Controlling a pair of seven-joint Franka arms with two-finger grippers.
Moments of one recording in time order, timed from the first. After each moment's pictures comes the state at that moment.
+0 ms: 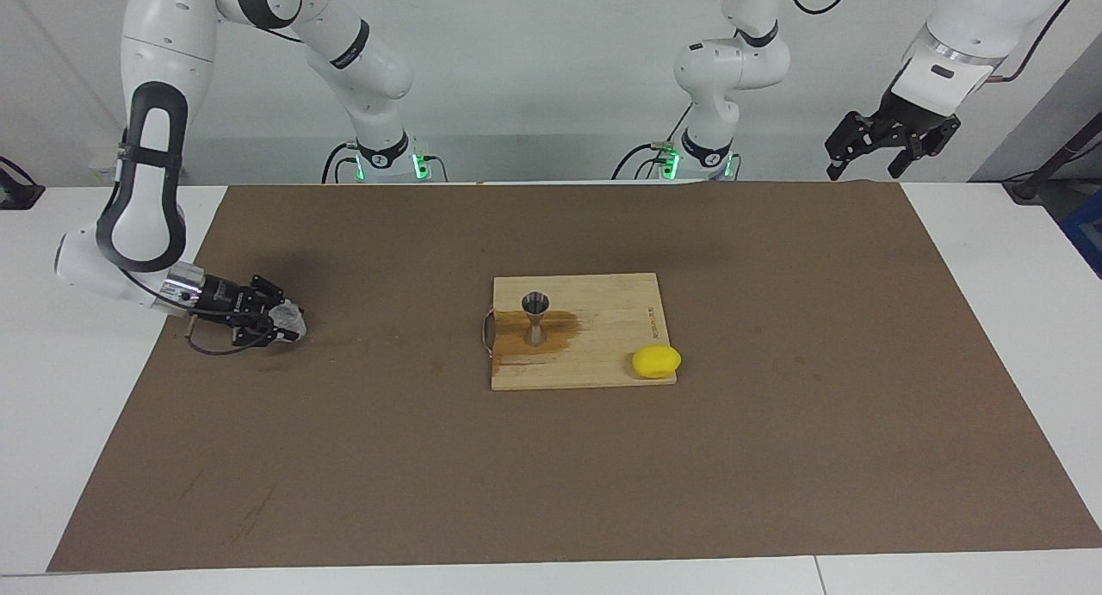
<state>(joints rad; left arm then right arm) 0.03 -0.07 -0.06 -1.56 -0.03 1.45 -0.02 -0.53 0.42 0.08 -1.94 0.67 1.85 0.68</state>
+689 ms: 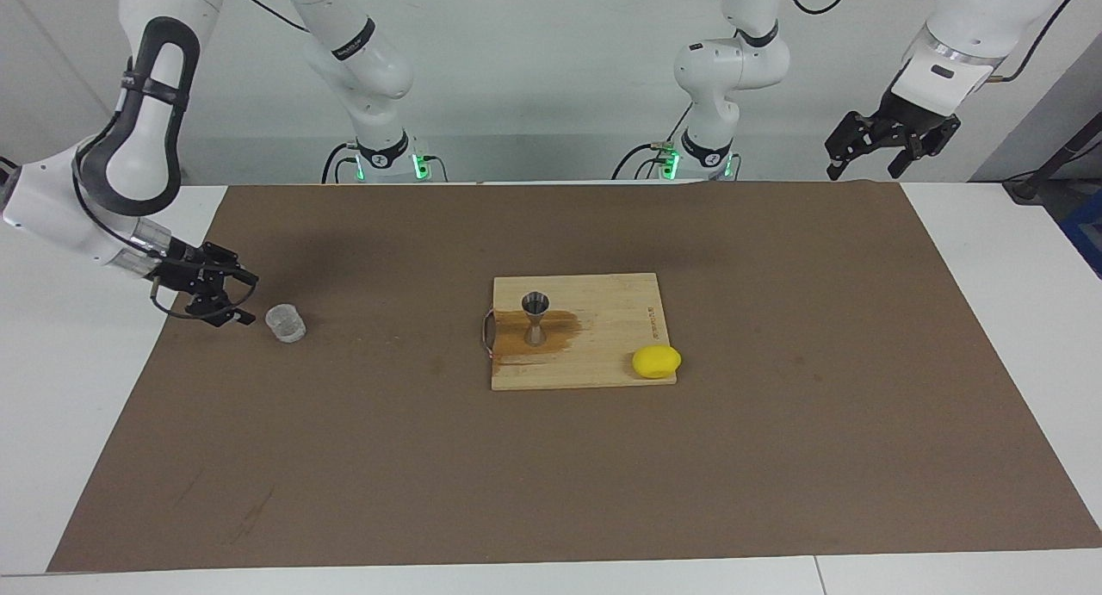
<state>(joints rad) 0.03 -0.07 -0.06 -1.56 -0.03 1.45 -0.02 -0.51 0.21 0.09 -1.93 0.42 1.85 0.61</state>
